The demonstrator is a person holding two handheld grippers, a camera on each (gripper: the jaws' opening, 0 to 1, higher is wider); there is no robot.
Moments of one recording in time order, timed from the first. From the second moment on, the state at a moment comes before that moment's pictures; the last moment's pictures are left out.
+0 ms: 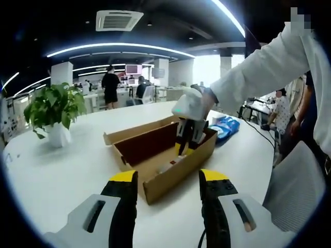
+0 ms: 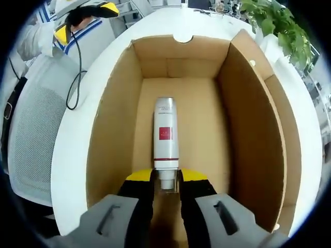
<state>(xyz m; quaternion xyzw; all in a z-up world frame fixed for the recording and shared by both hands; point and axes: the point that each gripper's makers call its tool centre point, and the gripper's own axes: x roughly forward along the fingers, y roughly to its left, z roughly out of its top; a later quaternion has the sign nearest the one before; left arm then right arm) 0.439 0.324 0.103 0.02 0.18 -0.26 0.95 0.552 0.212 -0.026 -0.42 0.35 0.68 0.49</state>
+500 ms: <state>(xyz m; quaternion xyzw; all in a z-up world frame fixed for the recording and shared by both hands) 0.440 0.323 0.106 0.03 0.18 -0.26 0.95 0.557 0.208 -0.010 -0.43 0.33 0.68 0.50</state>
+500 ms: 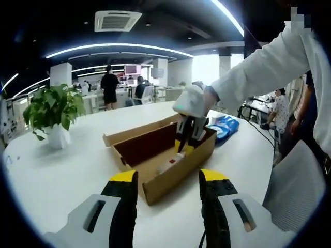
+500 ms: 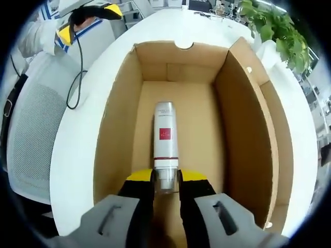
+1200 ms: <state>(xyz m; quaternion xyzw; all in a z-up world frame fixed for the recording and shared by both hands) 0.446 0.304 0.119 0.05 0.17 -0.28 0.94 0.570 0.185 0.042 -0.44 0.30 0.66 0.54</state>
